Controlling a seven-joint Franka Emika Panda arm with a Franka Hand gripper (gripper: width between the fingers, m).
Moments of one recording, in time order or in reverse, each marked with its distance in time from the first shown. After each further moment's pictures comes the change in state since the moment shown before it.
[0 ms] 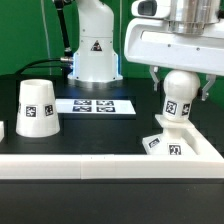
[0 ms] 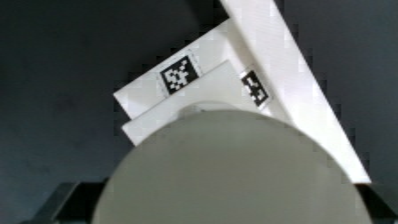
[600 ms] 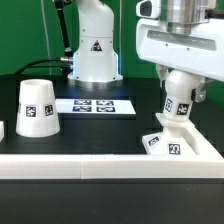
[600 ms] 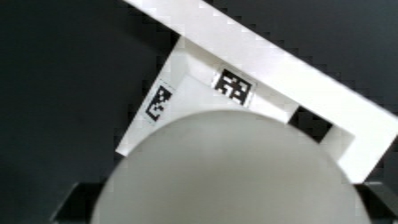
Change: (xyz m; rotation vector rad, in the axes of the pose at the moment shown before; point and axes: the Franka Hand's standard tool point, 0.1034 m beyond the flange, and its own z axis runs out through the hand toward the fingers) arm -0.001 0.001 0.000 0.049 -0.063 0.533
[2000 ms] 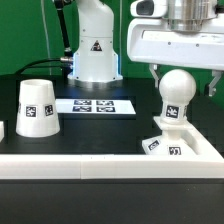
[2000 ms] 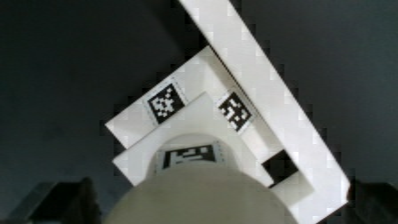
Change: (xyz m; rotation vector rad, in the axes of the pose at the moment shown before) arm -0.008 0.001 -0.003 -0.001 0.008 -0.607
